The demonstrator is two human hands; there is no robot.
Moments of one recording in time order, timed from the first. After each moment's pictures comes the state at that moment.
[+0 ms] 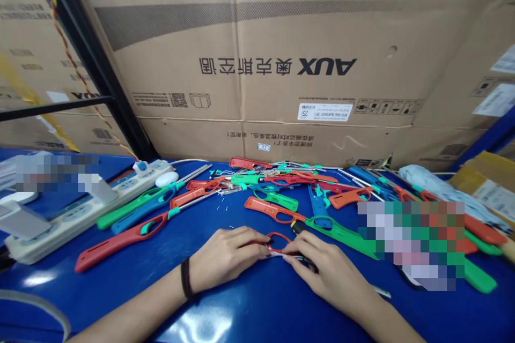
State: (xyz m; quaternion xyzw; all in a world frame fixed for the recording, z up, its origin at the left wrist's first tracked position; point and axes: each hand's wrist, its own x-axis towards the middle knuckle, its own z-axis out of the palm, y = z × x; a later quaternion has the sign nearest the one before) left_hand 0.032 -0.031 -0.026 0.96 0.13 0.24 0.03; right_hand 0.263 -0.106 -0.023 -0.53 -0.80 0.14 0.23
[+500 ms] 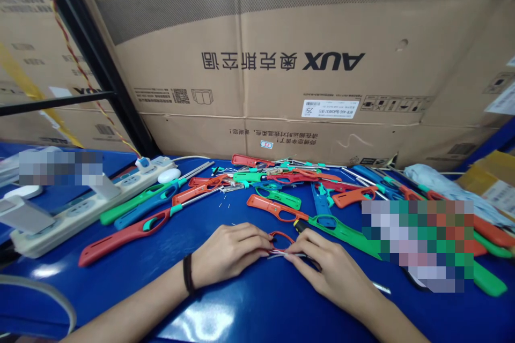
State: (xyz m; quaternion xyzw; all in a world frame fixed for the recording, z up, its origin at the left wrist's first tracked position) left_hand 0.032 -0.030 -0.024 0.96 0.16 0.22 0.12; right_hand 0.264 -0.106 -0.024 -0.52 -0.80 0.15 0.26
